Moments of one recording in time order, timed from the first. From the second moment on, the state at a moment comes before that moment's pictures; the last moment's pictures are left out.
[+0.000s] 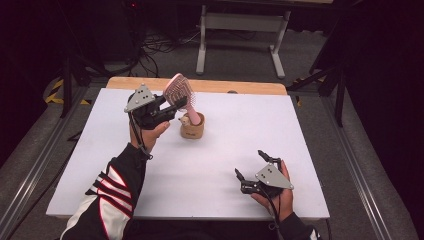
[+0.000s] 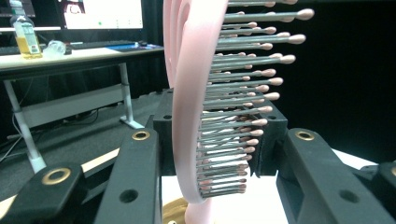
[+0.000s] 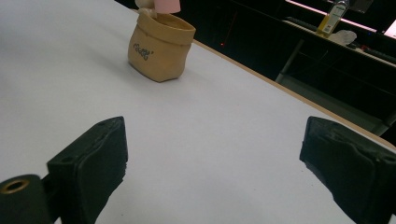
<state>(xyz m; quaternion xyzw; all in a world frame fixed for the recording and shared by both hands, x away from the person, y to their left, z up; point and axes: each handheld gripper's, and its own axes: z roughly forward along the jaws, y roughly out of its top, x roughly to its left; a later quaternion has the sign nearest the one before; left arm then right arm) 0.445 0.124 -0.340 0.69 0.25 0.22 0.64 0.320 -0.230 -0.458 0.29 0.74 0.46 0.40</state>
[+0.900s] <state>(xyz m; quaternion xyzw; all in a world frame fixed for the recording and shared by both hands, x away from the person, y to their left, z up) 0.464 0.112 -0.359 0.70 0.28 0.21 0.62 0.320 -0.227 -0.461 0.28 0.75 0.45 0.40</state>
